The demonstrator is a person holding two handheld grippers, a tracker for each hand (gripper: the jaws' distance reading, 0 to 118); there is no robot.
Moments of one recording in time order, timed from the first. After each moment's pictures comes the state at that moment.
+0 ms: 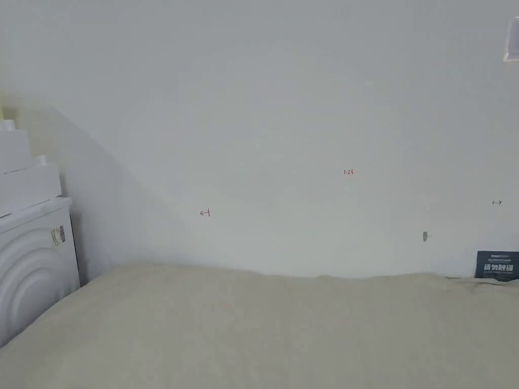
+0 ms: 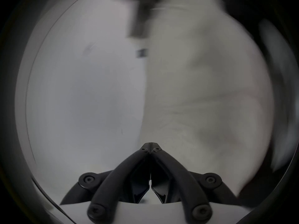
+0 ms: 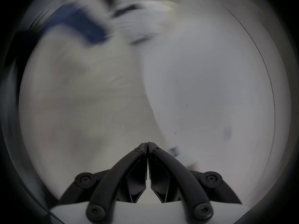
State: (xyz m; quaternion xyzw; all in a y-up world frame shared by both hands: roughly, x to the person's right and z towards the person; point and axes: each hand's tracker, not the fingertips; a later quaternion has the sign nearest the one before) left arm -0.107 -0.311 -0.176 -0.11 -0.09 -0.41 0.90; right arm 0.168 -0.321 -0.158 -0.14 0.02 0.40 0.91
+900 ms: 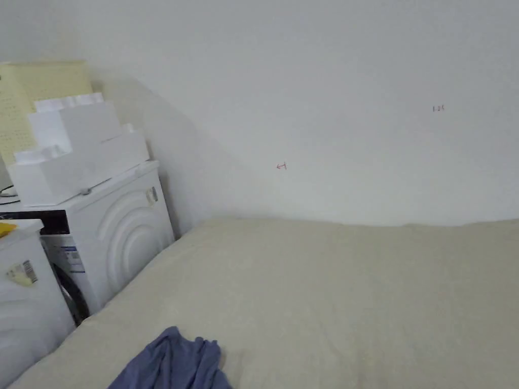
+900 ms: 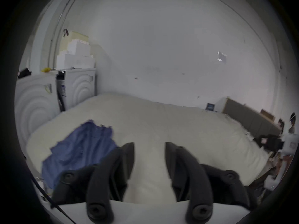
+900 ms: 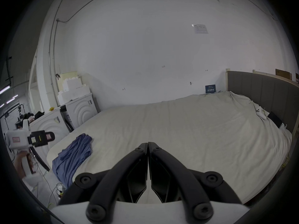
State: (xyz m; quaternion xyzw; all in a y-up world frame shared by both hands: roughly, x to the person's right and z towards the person) left arm -0.240 -0.323 -0.182 -0.18 -0.04 0.05 0.98; right arm 0.210 -0.332 -0.128 -0.16 0.05 -0.08 0.98
